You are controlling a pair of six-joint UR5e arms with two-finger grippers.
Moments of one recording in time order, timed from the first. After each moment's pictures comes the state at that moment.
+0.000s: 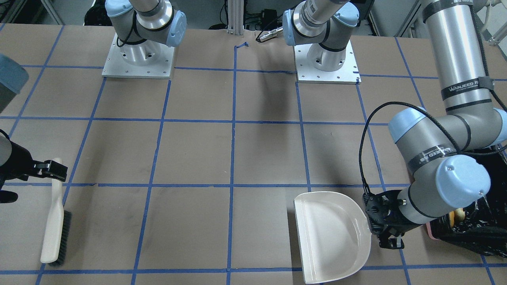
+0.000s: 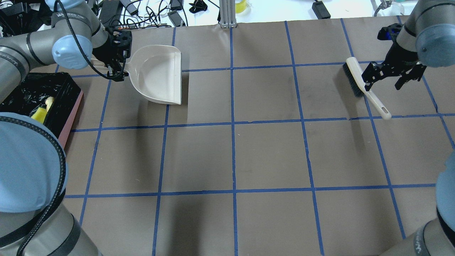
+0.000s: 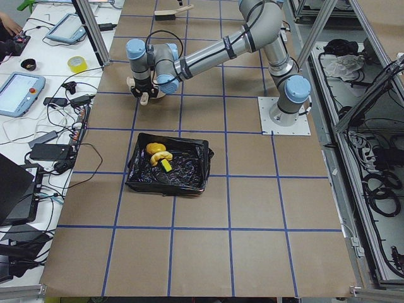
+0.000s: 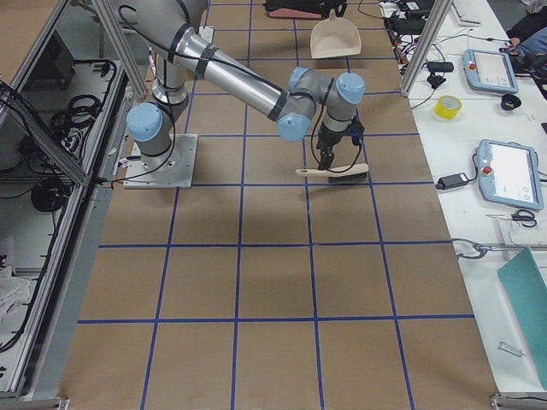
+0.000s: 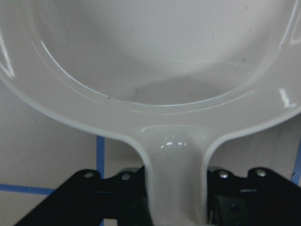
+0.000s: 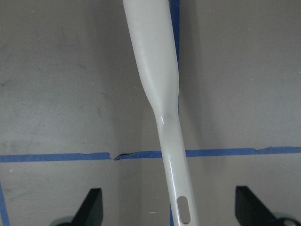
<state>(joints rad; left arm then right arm) -1.38 -2.14 -1.44 -1.10 1.51 1.74 1.22 -1.25 1.60 -1.87 -1.63 -0.33</state>
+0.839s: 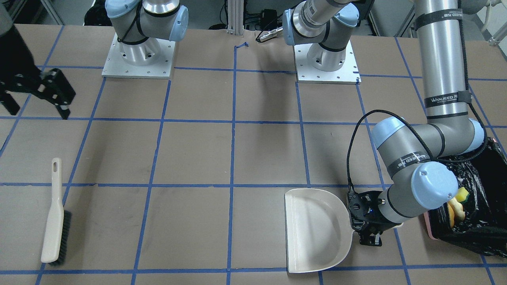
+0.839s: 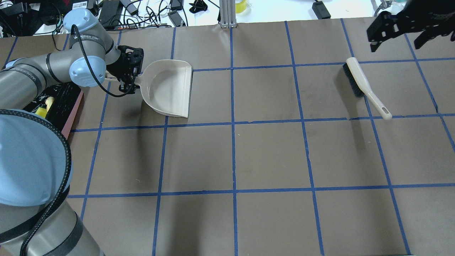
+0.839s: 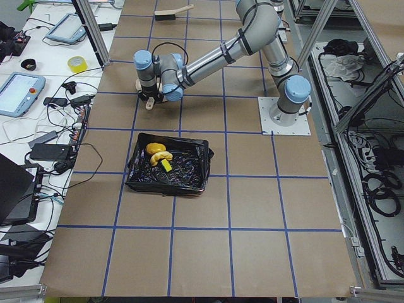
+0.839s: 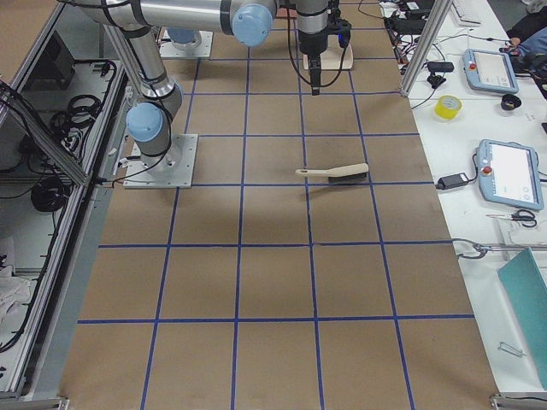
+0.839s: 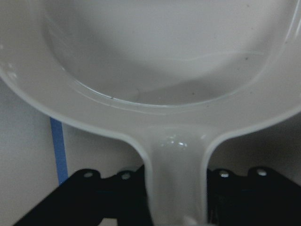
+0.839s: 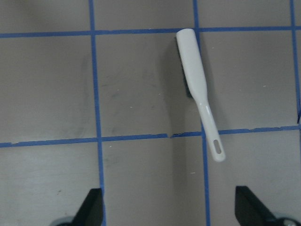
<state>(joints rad) -1.39 -2.17 -1.53 -1.00 1.48 1.78 1.42 -1.57 1.54 -1.70 -1.62 -0.11</state>
